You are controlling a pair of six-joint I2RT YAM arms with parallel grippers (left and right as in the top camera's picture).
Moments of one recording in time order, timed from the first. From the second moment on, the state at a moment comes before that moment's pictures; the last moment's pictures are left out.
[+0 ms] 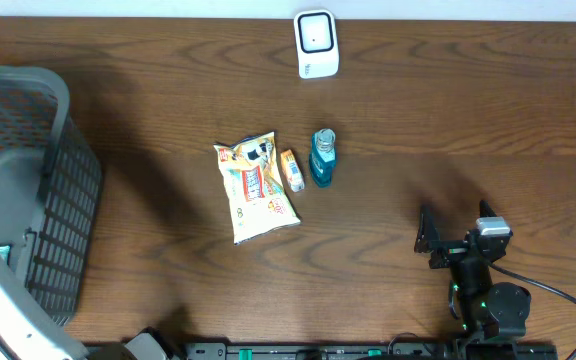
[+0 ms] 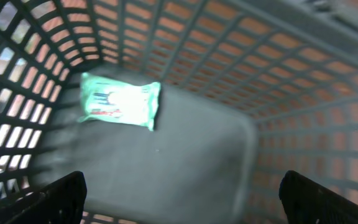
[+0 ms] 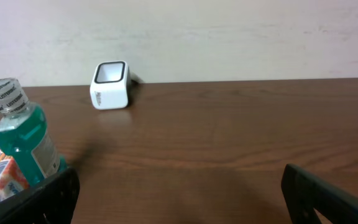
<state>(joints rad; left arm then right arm) 0.70 1.39 1.57 -1.21 -0.40 -1.06 0.00 0.01 0.01 -0.06 -0.10 0.09</state>
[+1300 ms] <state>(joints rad) 0.88 1.95 1.49 -1.11 -0.45 -0.85 0.00 0.01 0.01 -0.06 -0.10 0.09</state>
